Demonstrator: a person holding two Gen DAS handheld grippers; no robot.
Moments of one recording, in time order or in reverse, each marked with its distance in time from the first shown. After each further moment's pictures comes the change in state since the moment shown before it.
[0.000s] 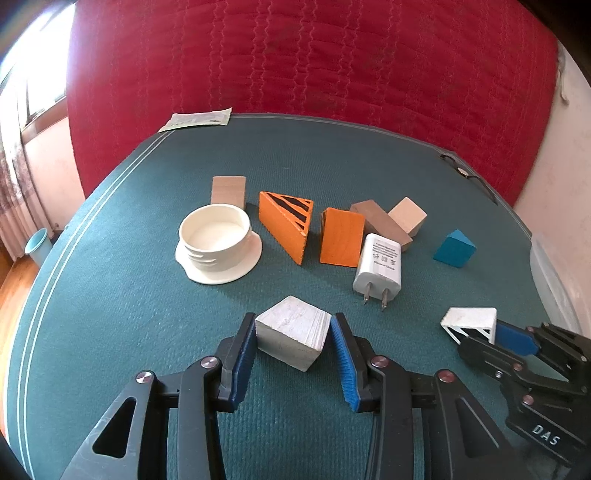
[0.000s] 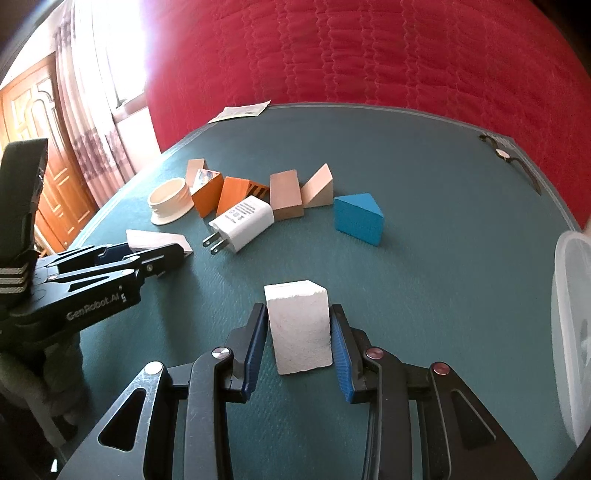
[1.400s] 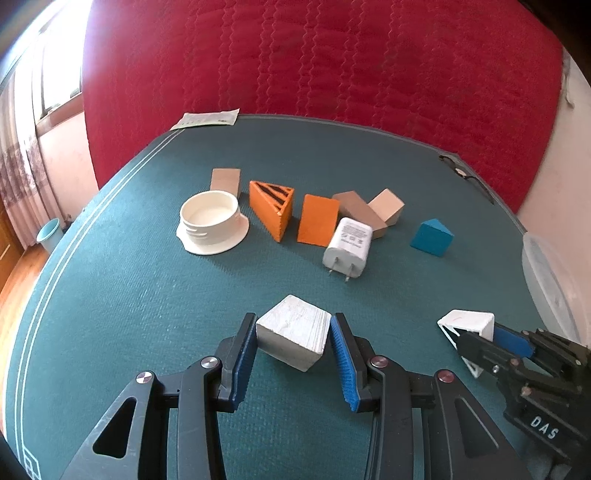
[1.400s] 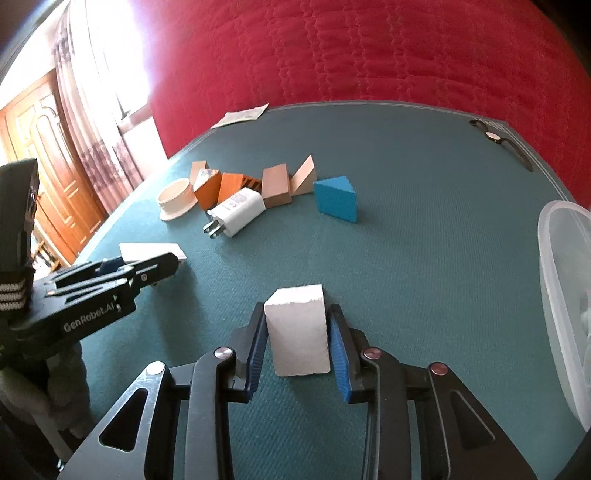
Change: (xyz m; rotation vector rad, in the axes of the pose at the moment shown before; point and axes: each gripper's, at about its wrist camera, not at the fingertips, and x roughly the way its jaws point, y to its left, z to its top) left arm -0.025 -0.034 -0.016 -0.028 -0.004 0.047; right arm -0.021 -0.022 -0.017 0.039 -0.012 0.057
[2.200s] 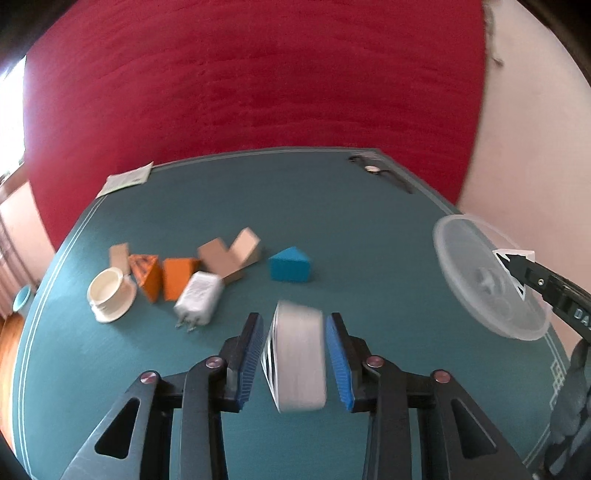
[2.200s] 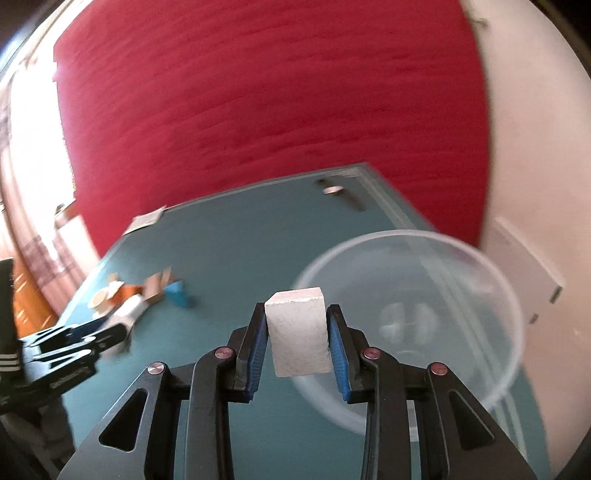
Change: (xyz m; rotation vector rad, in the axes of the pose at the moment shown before) left arm -0.022 -0.113 0.019 0.227 -0.064 -0.130; right arm -0.130 -0.120 -0.010 0.248 -0.285 -0.303
